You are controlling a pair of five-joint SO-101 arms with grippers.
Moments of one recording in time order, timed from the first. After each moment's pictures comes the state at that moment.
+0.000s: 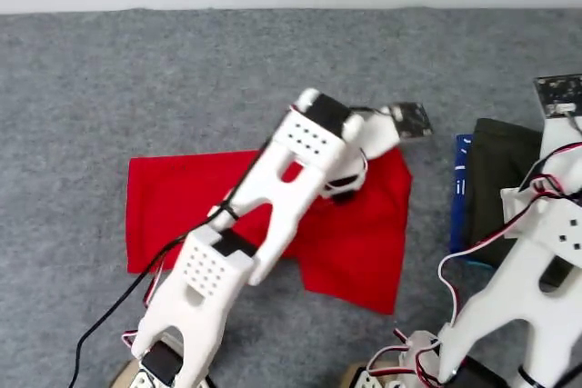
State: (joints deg) left arm 33.7 48.0 -48.5 99.1 -30.0; right arm 31.0 -25.9 2.8 100.6 33.5
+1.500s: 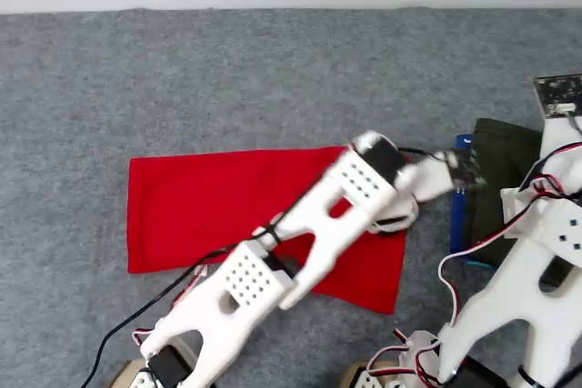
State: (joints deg) left arm 45.5 61.1 -65.4 98.0 -23.3; right arm 31.0 -25.9 2.8 100.6 33.5
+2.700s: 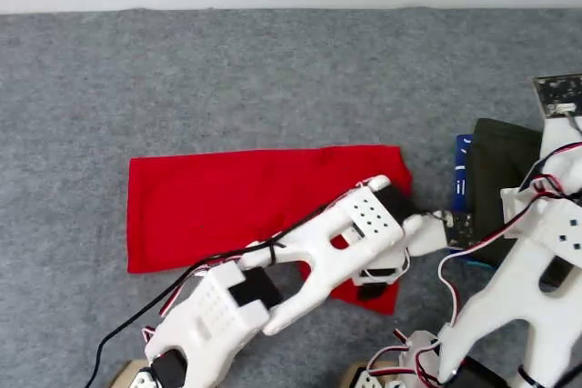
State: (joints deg) left arm 51.8 39.0 -18.7 87.8 -22.5; right arm 31.0 -25.9 2.8 100.6 33.5
